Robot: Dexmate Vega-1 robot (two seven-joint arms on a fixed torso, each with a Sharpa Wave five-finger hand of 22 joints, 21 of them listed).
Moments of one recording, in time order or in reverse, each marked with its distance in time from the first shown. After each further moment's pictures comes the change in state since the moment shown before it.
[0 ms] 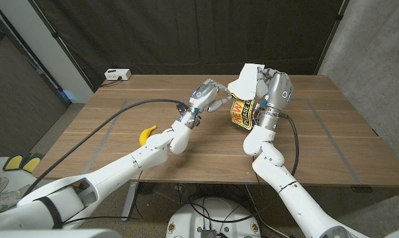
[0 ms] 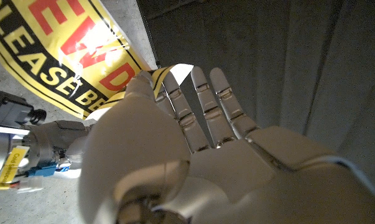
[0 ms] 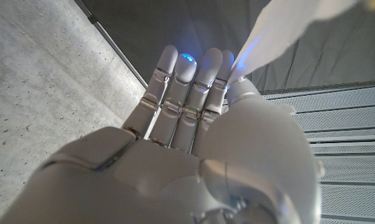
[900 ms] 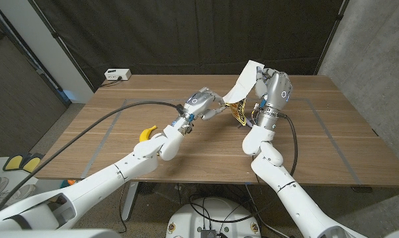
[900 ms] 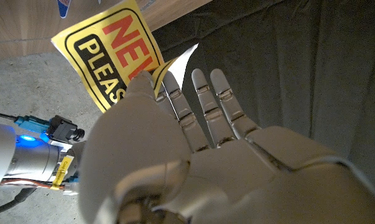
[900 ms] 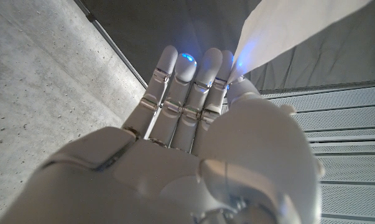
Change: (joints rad) left arm 0.125 0.112 -0.077 -0.194 0.043 0.080 -0.170; left_hand 0.008 0.000 0.012 0.012 -0.023 -0.002 -0.002 0.003 0.000 0.007 0.000 -0.031 0.020 -0.014 0.000 -0.027 0.011 -0.025 -0.003 0.054 0.004; right arm 0.006 0.007 -0.007 0.005 -0.013 -0.001 0.000; right_hand -0.004 -0.004 0.017 0.000 -0.015 0.000 0.000 -0.002 -0.001 -0.002 -0.002 0.000 0.000 0.003 -0.005 -0.015 0.014 -0.014 0.004 0.028 -0.005
